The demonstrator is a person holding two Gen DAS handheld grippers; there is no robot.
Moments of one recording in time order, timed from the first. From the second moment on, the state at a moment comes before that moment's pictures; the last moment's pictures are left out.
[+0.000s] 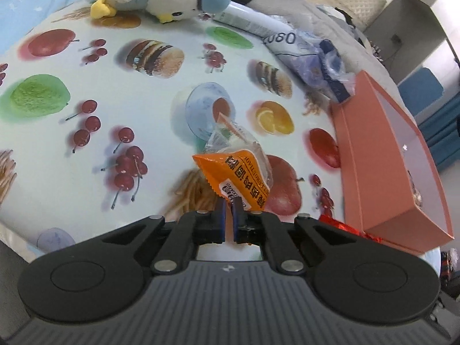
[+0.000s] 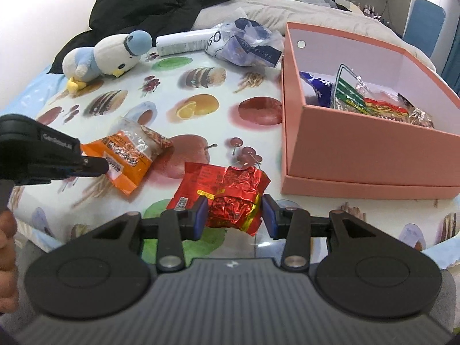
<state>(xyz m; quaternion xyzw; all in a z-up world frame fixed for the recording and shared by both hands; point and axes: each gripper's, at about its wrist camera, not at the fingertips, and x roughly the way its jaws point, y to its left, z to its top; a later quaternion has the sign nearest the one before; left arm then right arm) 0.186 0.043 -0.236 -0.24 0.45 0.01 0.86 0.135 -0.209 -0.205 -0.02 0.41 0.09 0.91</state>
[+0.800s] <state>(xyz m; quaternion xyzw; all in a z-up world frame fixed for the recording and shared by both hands) 0.220 0.002 -0.232 -0.01 0.48 -0.08 0.87 0.131 -0.215 -0.207 -0.03 0.41 0.09 0.91</state>
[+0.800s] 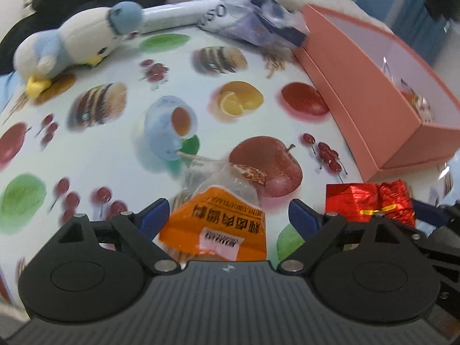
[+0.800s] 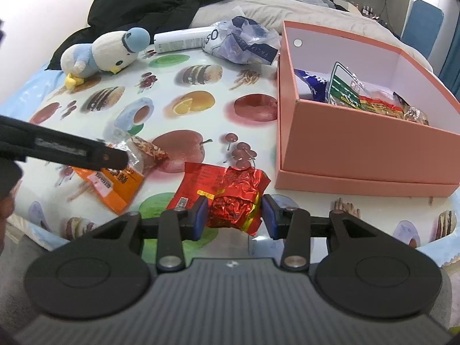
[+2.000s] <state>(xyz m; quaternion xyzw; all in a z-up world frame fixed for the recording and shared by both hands) 0.224 0.001 -0.244 -0.06 0.53 -0.04 0.84 0.121 -0.250 -0.178 0.02 0.39 0.07 0.92</state>
